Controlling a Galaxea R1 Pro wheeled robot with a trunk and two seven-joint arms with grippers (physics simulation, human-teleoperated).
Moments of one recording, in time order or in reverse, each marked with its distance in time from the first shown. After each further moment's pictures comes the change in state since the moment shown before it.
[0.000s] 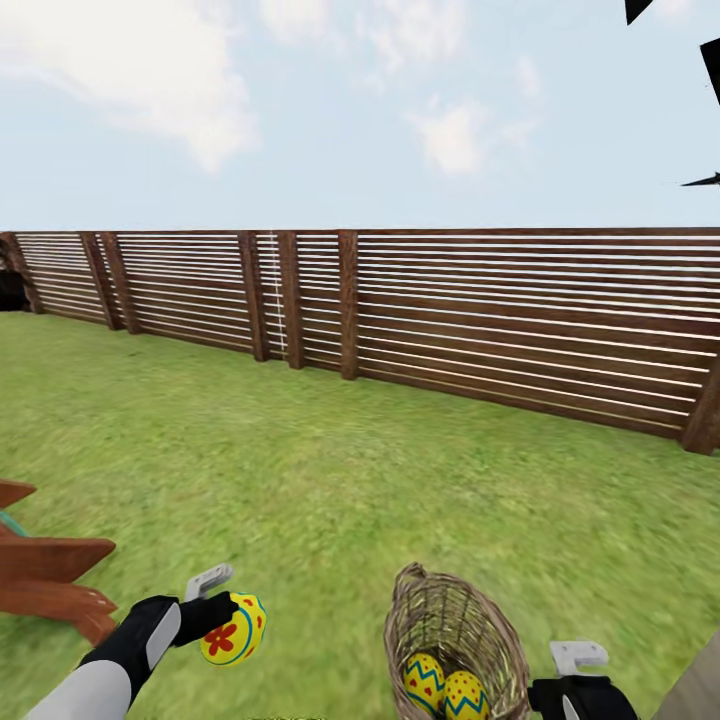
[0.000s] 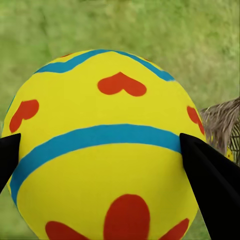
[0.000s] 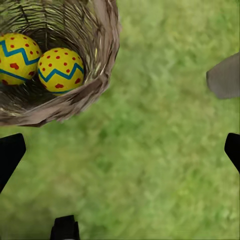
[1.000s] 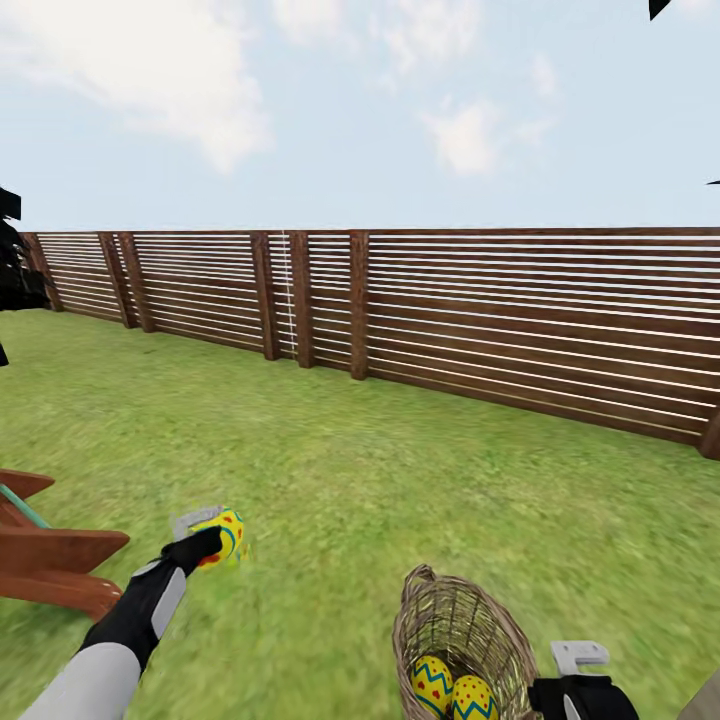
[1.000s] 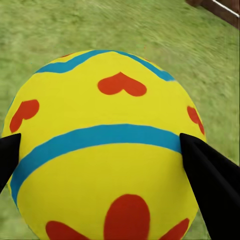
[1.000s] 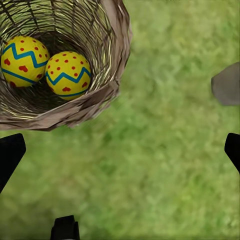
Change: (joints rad) left arm -0.001 -0.033 0.005 -0.220 0.006 -0.333 0.148; right arm 0.000 -0.003 -0.002 -0.002 -0.003 0.002 0.002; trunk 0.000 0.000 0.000
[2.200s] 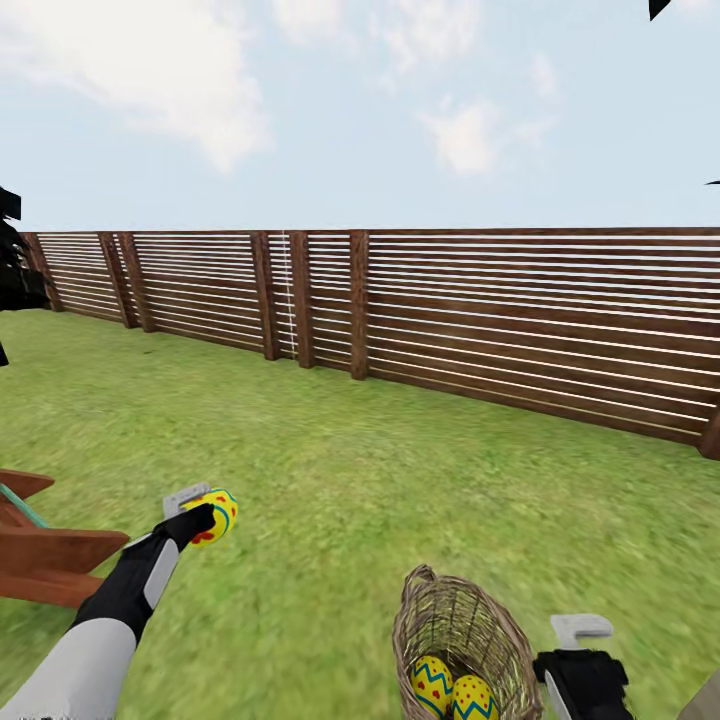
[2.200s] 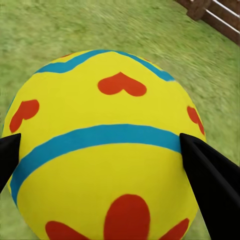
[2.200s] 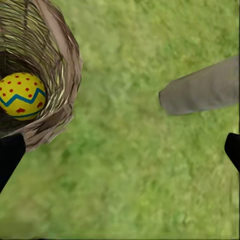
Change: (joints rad) left arm -0.049 0.020 0.010 -0.069 0.041 0.107 0.017; right arm -0.006 0.067 -0.027 -0.135 0.124 0.095 -0.175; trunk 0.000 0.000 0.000
